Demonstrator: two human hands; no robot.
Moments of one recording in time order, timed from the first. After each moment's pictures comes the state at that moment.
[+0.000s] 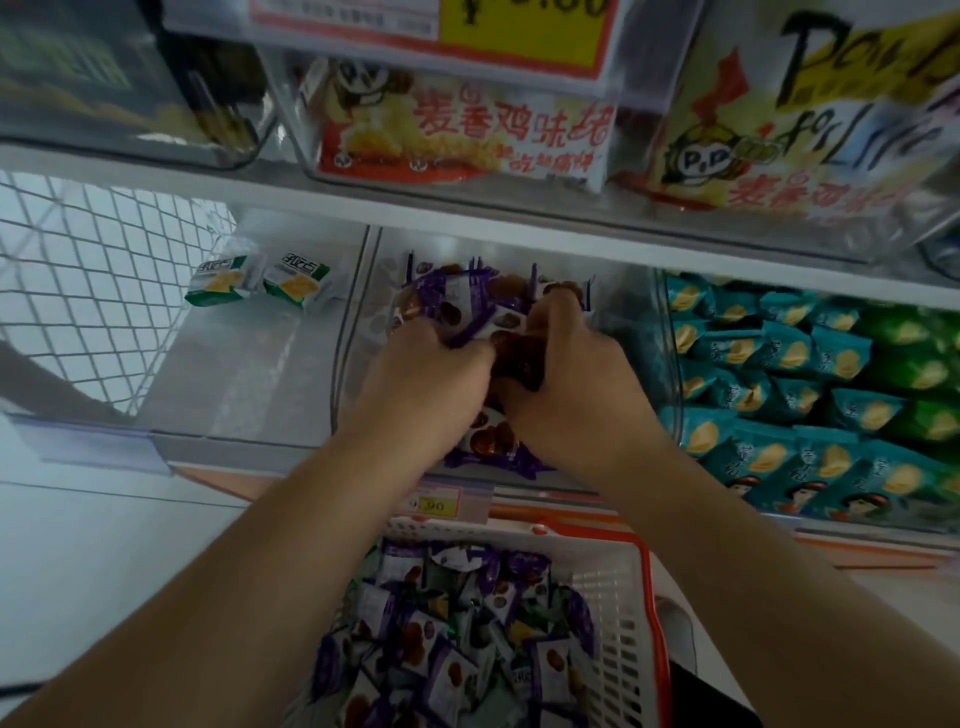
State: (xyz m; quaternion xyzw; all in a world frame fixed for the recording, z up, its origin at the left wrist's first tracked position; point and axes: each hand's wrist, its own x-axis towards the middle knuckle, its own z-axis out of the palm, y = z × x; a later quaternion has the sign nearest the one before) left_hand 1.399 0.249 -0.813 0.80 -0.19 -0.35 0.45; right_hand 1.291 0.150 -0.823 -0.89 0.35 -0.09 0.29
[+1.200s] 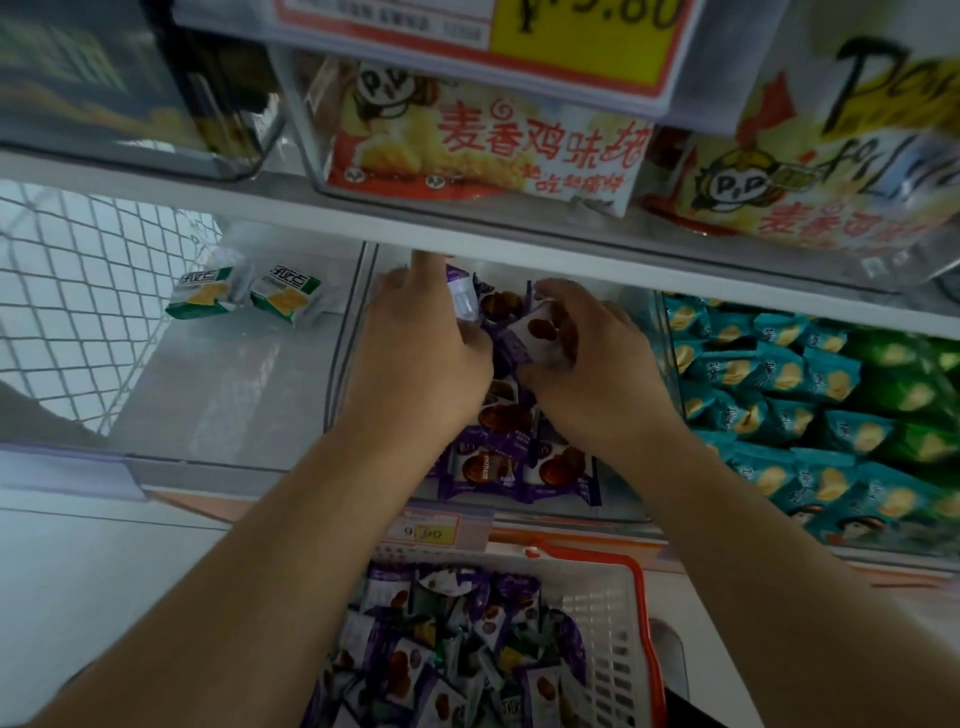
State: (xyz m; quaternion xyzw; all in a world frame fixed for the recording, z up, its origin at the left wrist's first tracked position) left_hand 1.423 0.230 -0.816 0.85 -0.37 -0.06 0.36; right_hand 1.298 0.121 -0.826 -0.87 0.39 -0.13 0.28
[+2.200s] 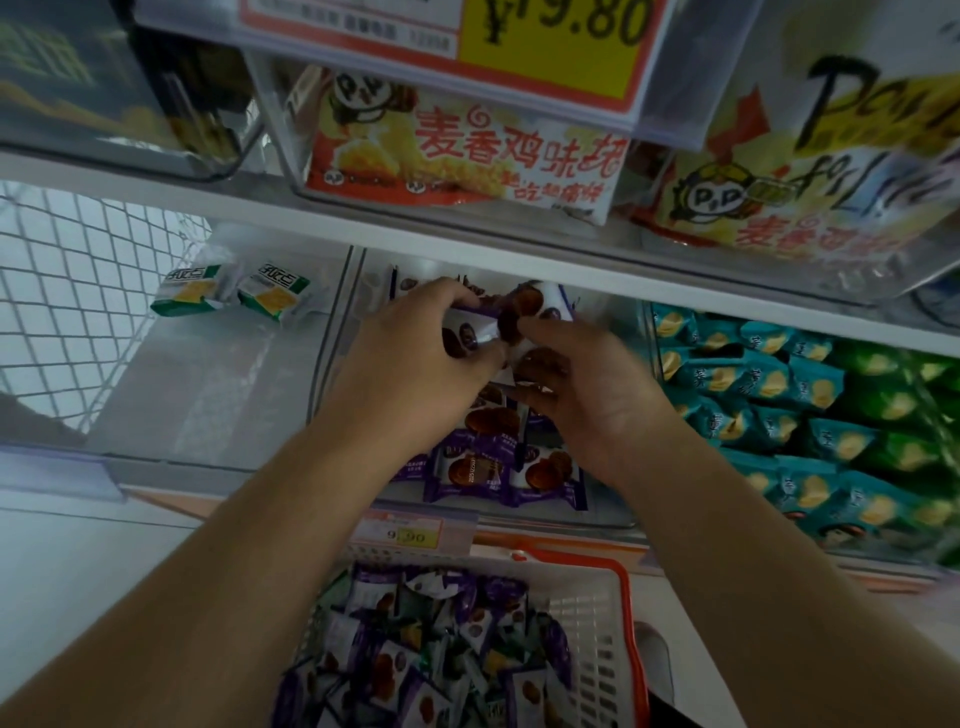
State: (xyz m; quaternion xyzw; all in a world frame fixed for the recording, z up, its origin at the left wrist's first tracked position) left_hand 1.422 0.235 -0.821 0.81 -0.40 -0.17 0.40; right_hand 1.301 0.118 -0.827 -0.46 0.42 -0.19 0.76
